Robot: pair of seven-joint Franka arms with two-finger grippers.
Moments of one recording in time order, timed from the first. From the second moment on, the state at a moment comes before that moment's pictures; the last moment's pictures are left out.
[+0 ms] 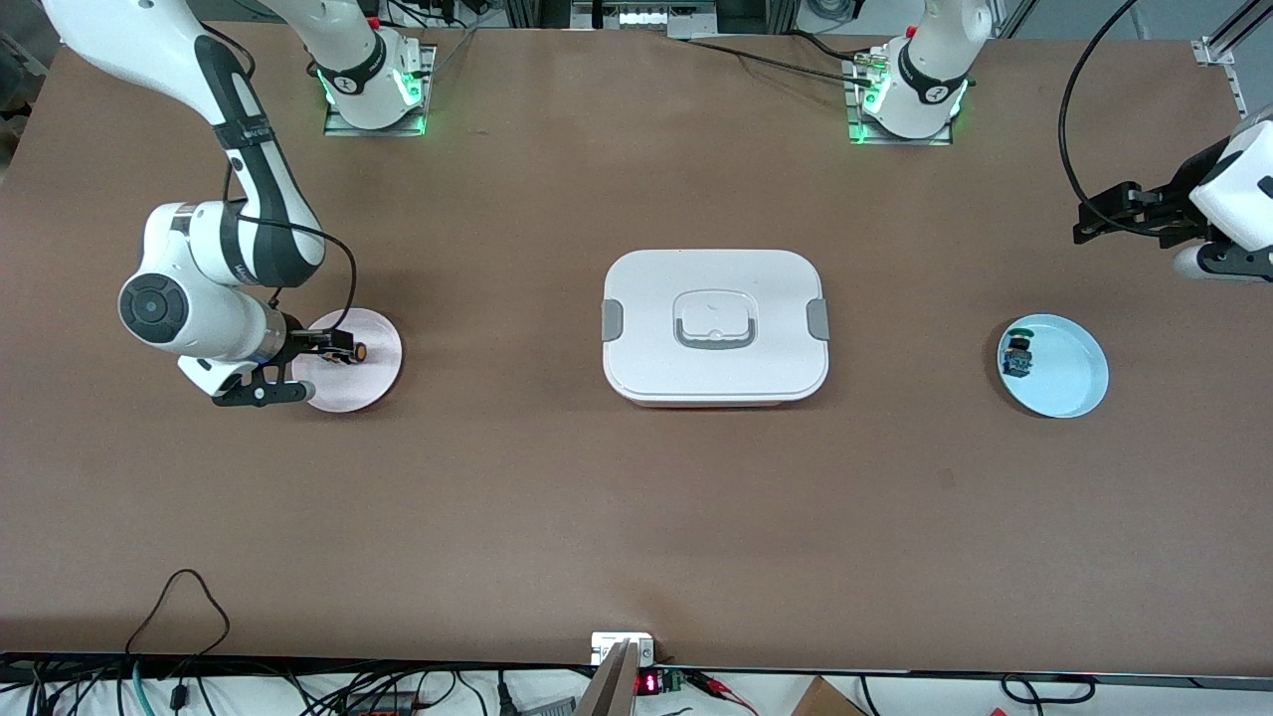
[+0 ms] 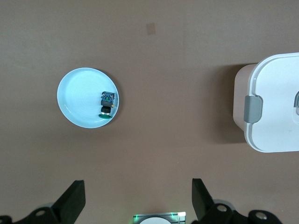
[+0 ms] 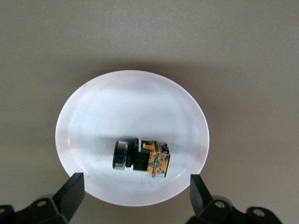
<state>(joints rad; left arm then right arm) 0.14 0.03 -0.13 -1.59 -0.01 1.47 0.05 0.13 0.39 -0.08 -1.99 -0.01 2.19 -0.02</state>
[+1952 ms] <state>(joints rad) 0.13 0.03 -0.16 -1.59 -0.01 1.47 0.05 0.13 0.47 -0.08 -2.12 0.02 2.42 -0.01</state>
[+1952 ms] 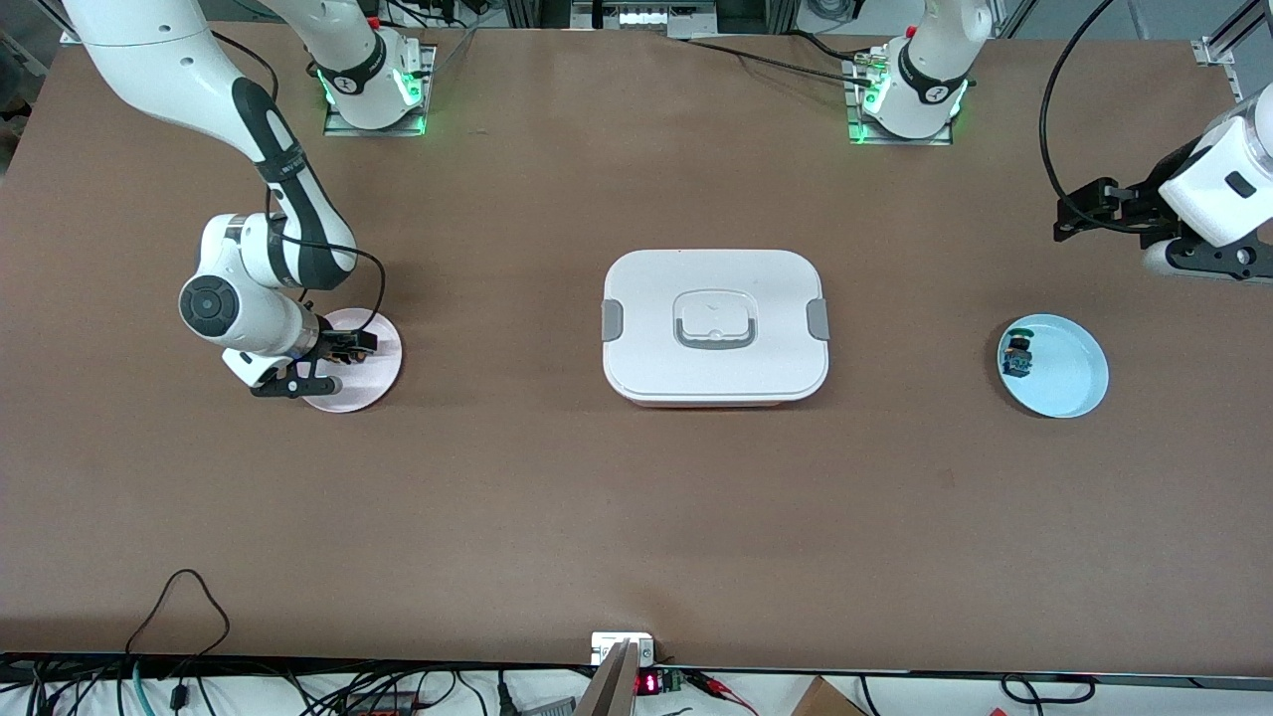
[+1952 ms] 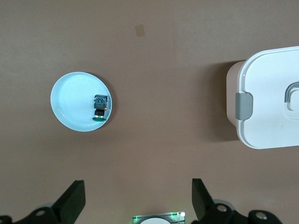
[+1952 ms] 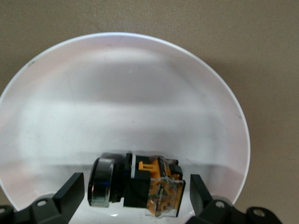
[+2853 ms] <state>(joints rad) 0.13 0.03 -0.16 -1.59 -0.01 1.47 0.05 0.13 0.47 -0.08 -2.10 0.02 2.41 -0.01</state>
